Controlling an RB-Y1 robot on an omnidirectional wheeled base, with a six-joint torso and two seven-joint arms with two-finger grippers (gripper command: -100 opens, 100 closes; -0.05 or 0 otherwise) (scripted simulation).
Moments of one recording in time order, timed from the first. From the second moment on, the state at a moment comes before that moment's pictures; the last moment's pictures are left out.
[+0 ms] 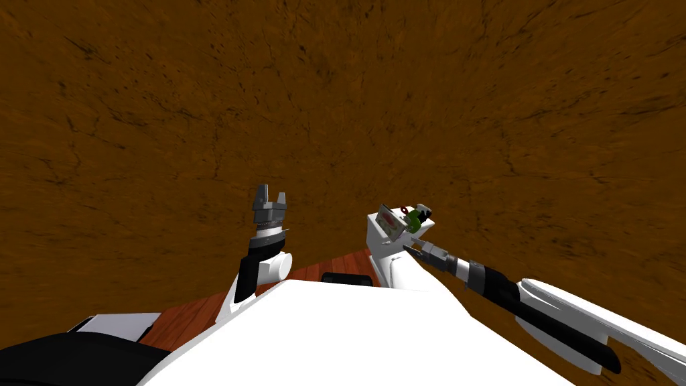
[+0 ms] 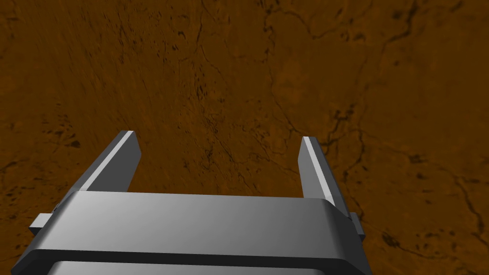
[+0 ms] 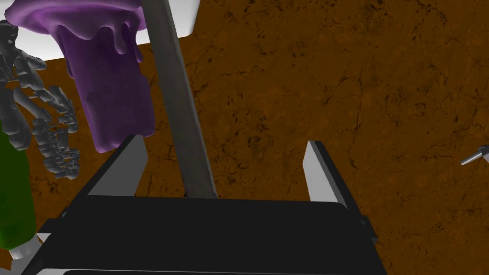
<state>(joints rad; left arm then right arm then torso) 0.48 0.00 0.07 -2.38 0.09 -0.42 -0.11 0.77 -1.22 -0.05 -1.97 0.35 -0.51 0.11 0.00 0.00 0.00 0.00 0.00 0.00</state>
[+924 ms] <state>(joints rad) 0.48 0.00 0.07 -2.38 0.09 -0.42 -0.11 0.83 -1.52 -0.09 -1.87 0.43 -0.49 0.10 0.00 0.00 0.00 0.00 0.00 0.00</state>
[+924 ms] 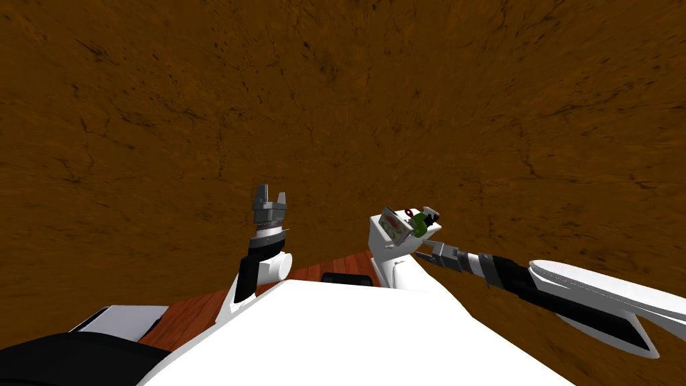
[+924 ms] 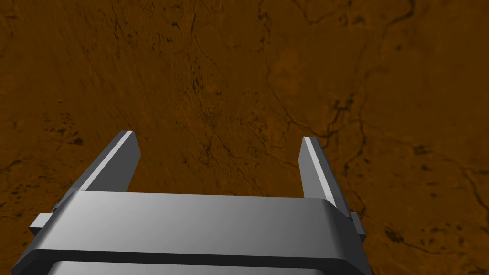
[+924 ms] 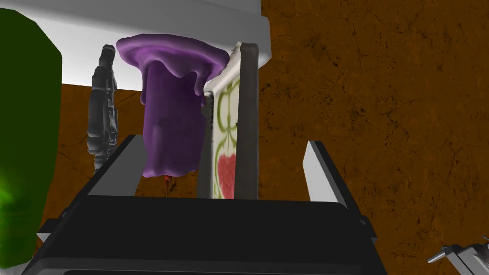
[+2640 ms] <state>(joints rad) 0.48 0.00 0.07 -2.38 0.09 -0.42 -0.11 0.90 -2.01 -0.13 -1.71 0.54 -0.47 0.10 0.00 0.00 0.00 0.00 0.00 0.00</state>
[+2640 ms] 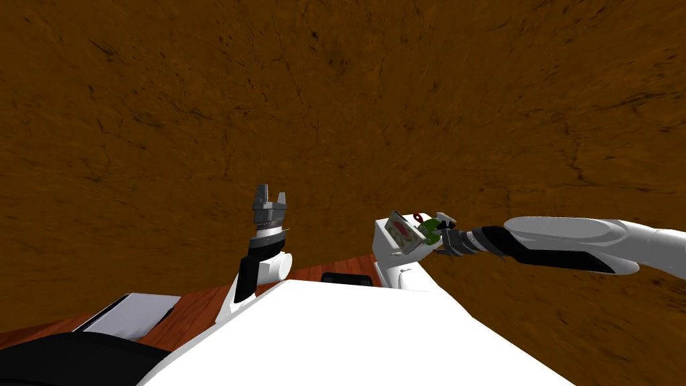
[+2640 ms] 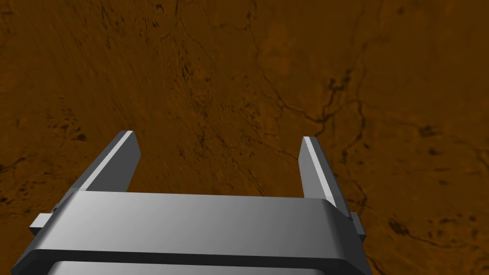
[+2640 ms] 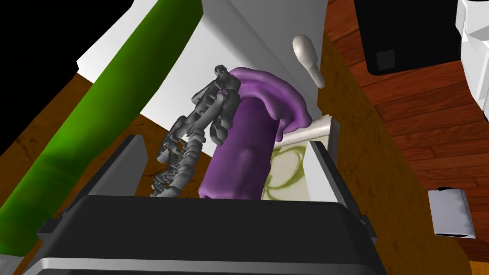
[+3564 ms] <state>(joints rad) 0.48 0.00 0.07 -2.38 0.09 -0.42 -0.11 0.87 -1.98 -0.10 -1.72 0.58 -0.46 0.09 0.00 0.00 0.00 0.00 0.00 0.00</state>
